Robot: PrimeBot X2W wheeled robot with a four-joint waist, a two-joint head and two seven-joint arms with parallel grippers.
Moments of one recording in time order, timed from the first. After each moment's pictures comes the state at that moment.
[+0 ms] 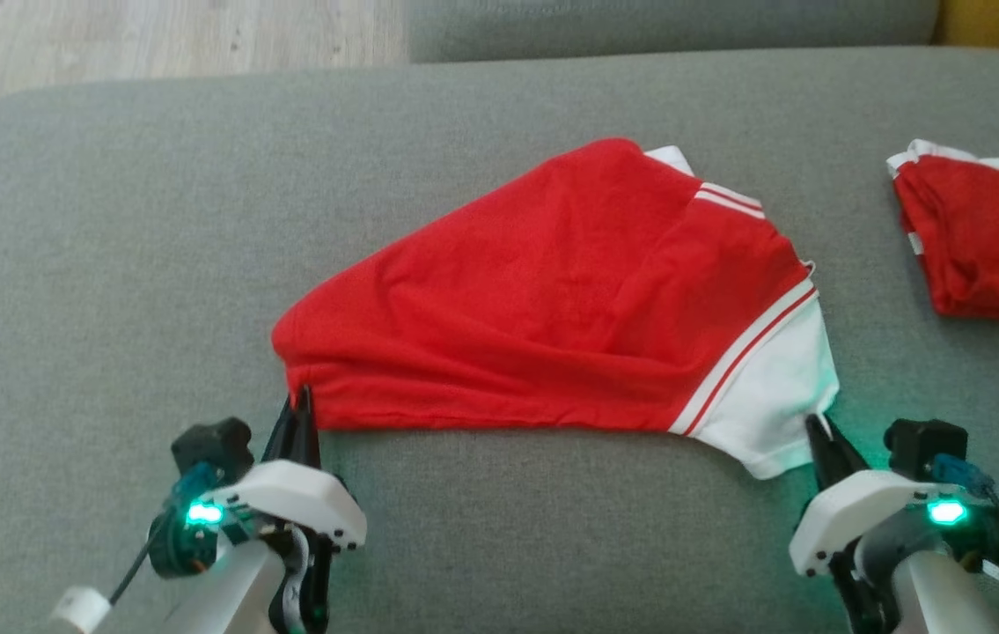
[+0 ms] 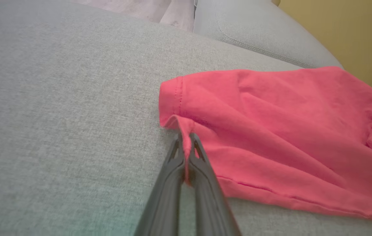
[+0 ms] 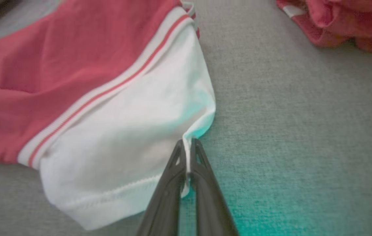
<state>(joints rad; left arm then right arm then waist) -0.33 0.18 -0.58 0.60 -0.80 0.18 -0.17 -0.14 -0.05 -0.05 0.53 0.10 0.12 0.05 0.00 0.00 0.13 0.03</state>
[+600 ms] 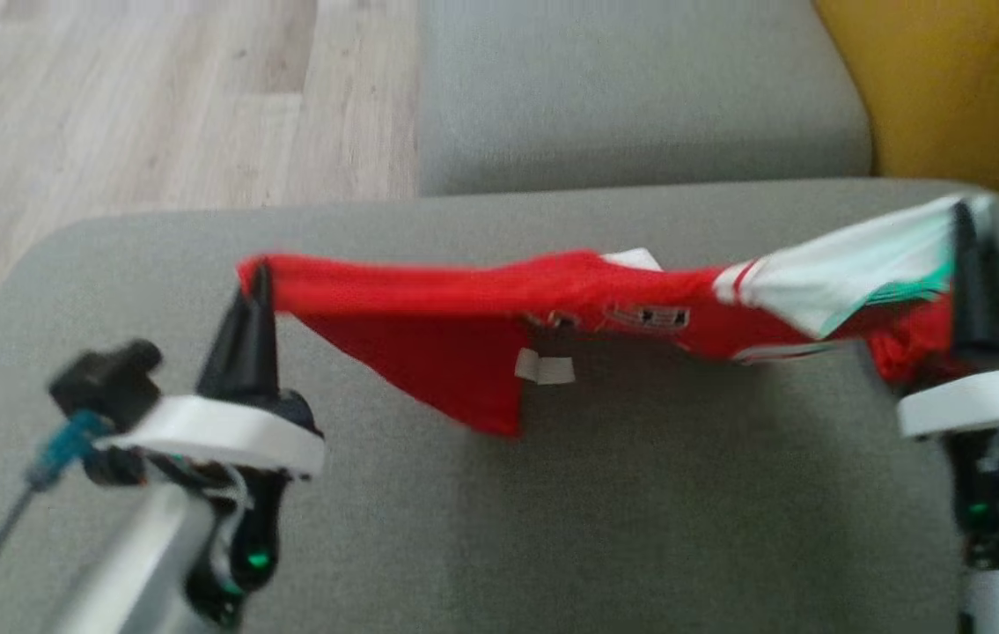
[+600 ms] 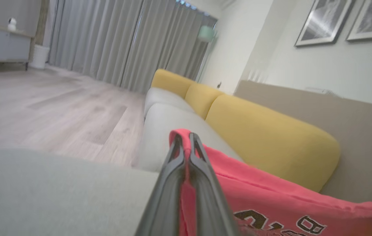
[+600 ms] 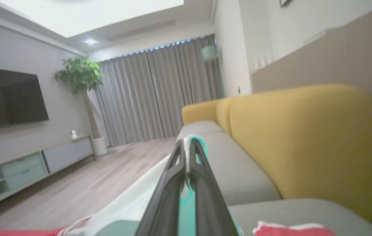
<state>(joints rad) -0.26 0.34 -0.50 0.02 -0.84 0.24 -0.08 -0.13 -0.04 -0.13 -0.09 0.27 0.12 0.09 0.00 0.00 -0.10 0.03</state>
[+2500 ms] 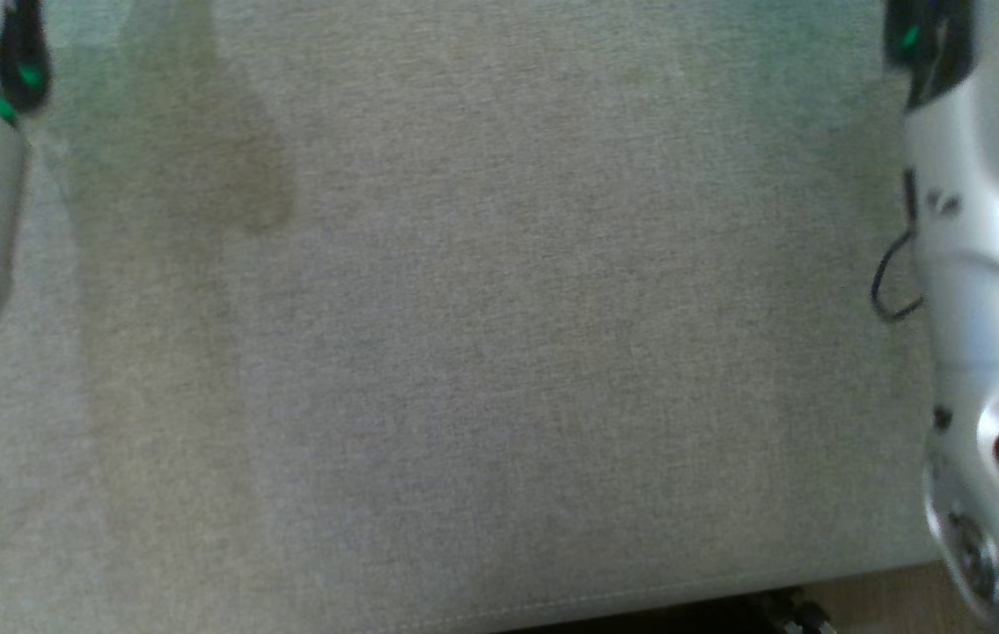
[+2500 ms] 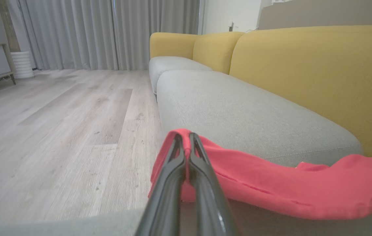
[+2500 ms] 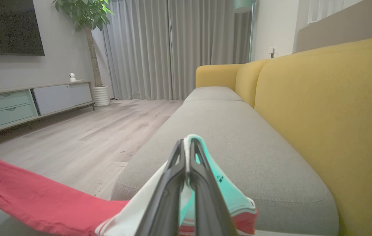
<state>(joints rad) -1.25 0.37 -0.51 0.76 -0.63 -0.03 -0.20 -1.10 -0.07 0.13 0.55 0.15 0.12 -0.20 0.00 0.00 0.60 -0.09</state>
